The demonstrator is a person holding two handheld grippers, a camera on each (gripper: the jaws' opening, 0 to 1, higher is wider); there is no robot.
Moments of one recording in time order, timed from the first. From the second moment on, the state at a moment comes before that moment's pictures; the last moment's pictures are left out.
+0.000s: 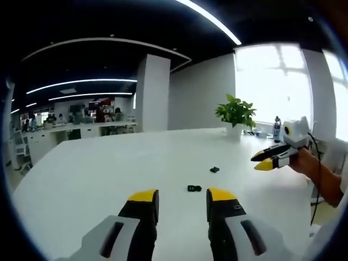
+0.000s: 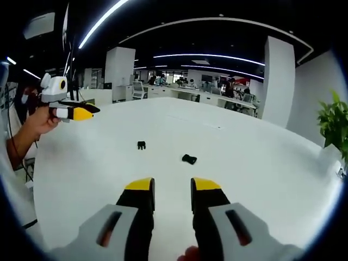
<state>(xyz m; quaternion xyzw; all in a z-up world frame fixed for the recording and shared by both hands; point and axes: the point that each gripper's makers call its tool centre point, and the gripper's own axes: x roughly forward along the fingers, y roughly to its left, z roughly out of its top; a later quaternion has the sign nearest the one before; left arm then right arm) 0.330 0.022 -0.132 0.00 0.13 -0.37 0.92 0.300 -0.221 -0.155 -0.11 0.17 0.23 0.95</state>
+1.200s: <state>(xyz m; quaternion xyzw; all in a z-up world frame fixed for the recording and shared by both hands) 0.348 0.017 -0.136 0.00 0.13 -0.37 0.92 0.340 -0.221 -0.153 -0.14 0.18 0.25 0.94</state>
